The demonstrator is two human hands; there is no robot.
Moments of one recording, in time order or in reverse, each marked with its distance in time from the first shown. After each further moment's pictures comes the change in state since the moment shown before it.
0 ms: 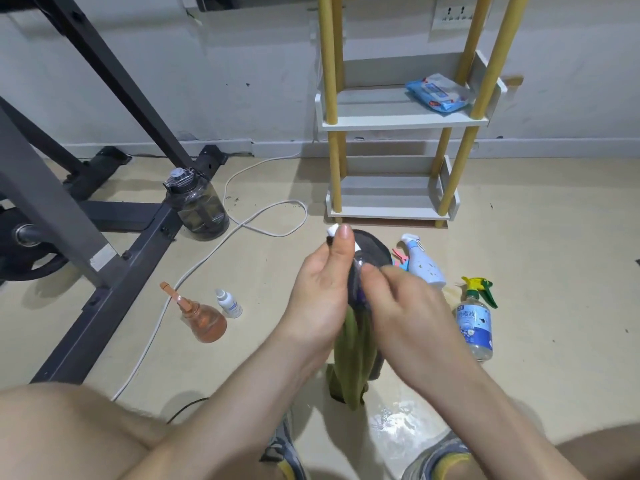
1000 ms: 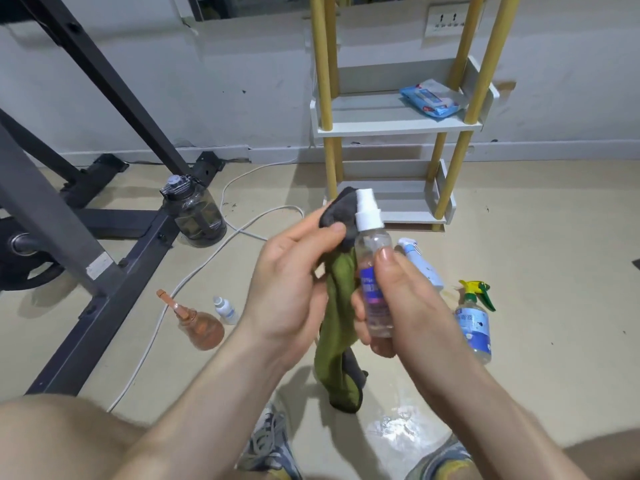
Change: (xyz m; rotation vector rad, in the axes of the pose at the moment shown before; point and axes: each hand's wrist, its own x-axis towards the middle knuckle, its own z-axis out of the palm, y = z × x) left_hand 0.001 0.031 -0.009 -0.229 -0.097 0.121; right_hand 0.000 -0.001 -0.004 0.725 -0.104 0.002
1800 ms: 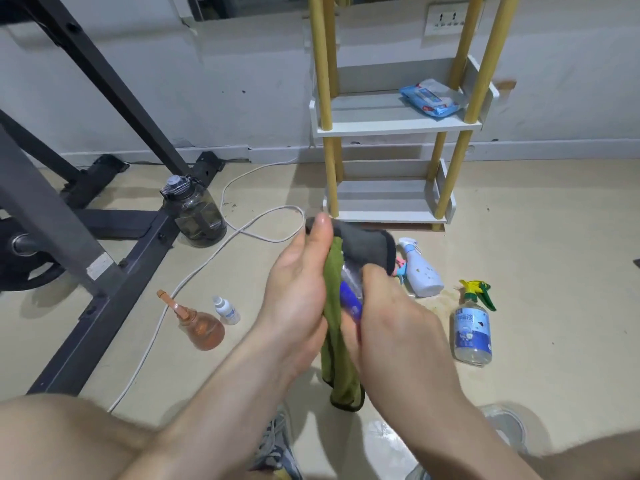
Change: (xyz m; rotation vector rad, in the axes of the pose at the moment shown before) left_hand 0.001 -0.011 0.007 -0.073 0.174 -0.130; right_hand -0.003 0.021 0.012 -1.291 0.258 -0.358
